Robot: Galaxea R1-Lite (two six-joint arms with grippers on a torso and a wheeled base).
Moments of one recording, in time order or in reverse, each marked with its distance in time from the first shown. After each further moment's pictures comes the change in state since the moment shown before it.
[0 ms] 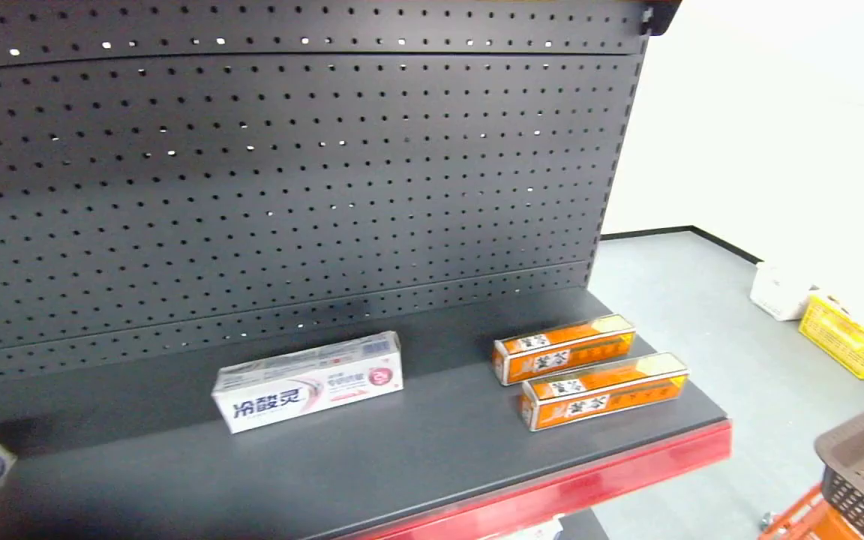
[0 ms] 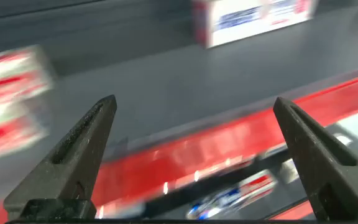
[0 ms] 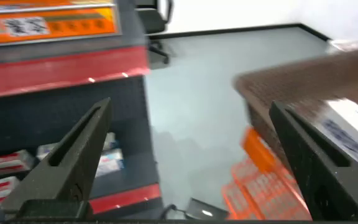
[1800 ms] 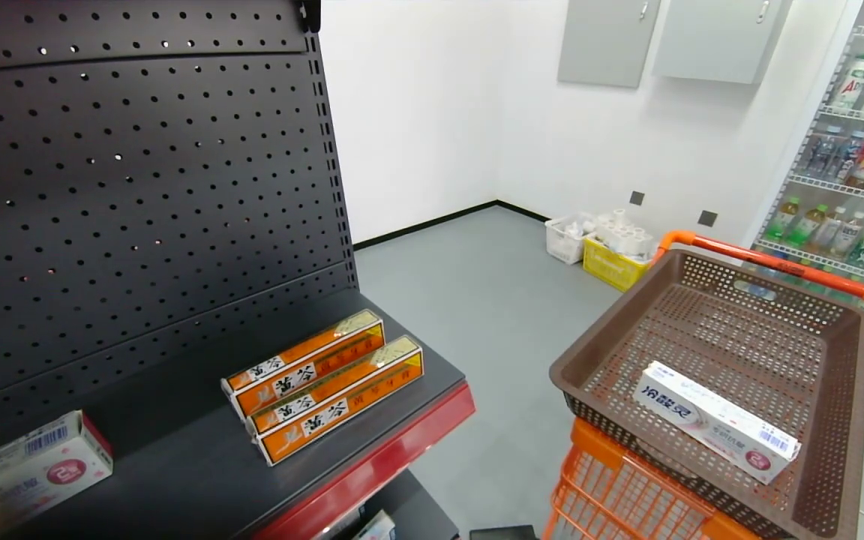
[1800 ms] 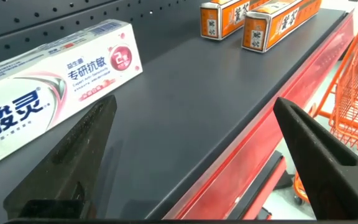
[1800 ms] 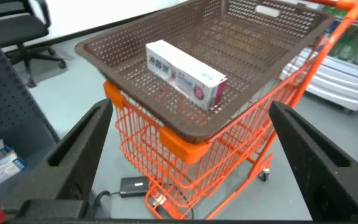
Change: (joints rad) left arm -0.001 0.000 0.000 0.000 0.000 0.000; right arm -0.010 0.020 -0.016 0.013 -0.026 0.003
